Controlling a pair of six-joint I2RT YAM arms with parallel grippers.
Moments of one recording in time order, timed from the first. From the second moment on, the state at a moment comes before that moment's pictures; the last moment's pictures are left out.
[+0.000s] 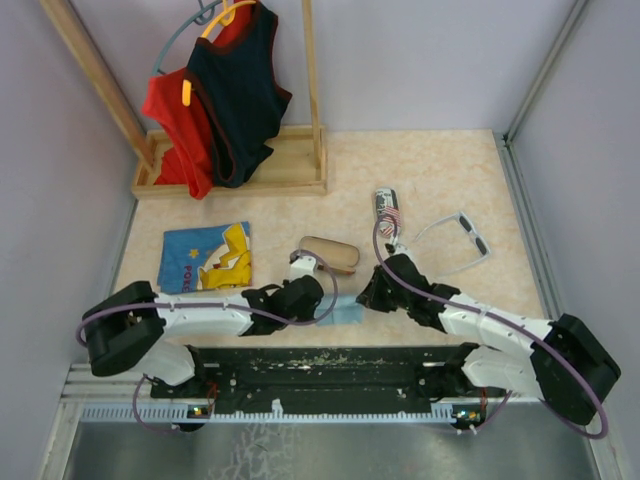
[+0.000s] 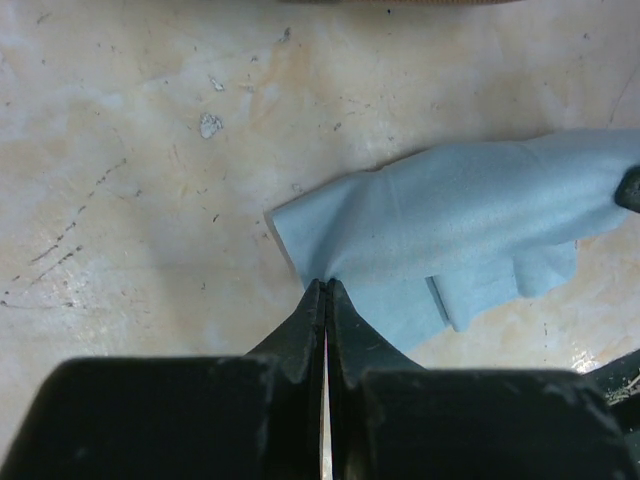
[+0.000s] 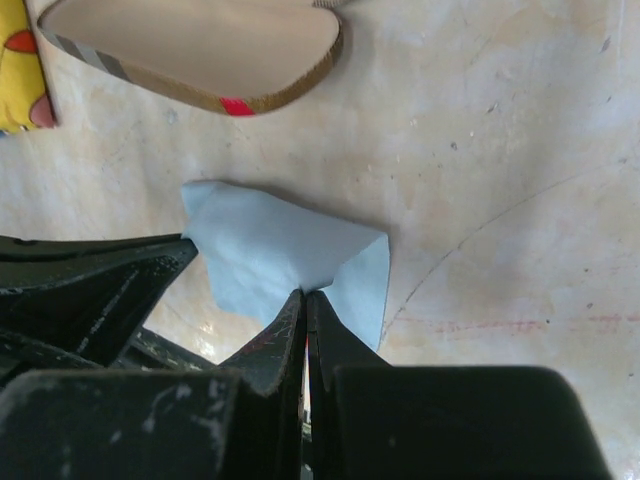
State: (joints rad) left arm -1.13 1.44 0.62 -0.04 -0.42 -0.74; right arm 0.76 1.09 0.43 -0.10 0.02 0.91
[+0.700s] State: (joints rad) left arm -1.20 1.37 0.60 -0.08 -0.39 -0.79; right arm 0.76 1.03 0.38 -0.18 -0.04 0.89
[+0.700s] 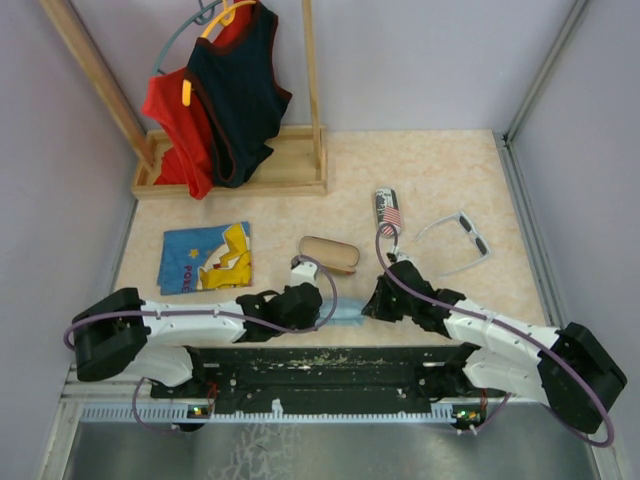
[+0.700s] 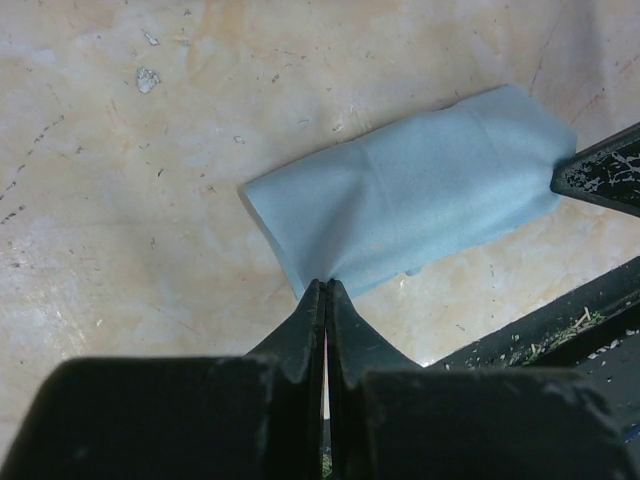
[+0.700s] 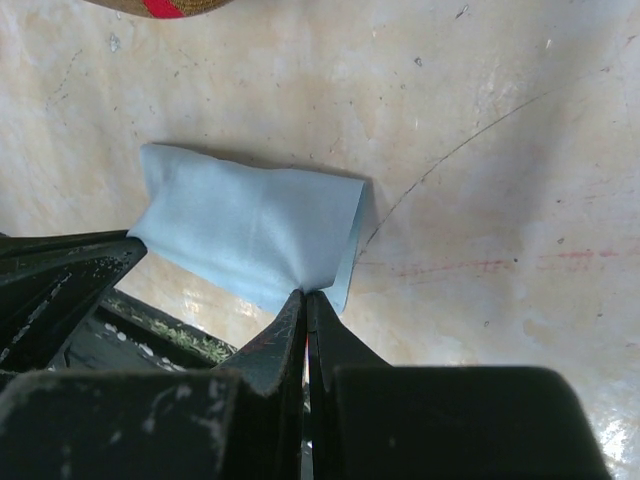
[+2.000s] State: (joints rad) left arm -1.13 1.22 0.59 -0.12 -0.47 -0.72; right arm 0.76 0.94 0.43 -0.28 0.09 0.67
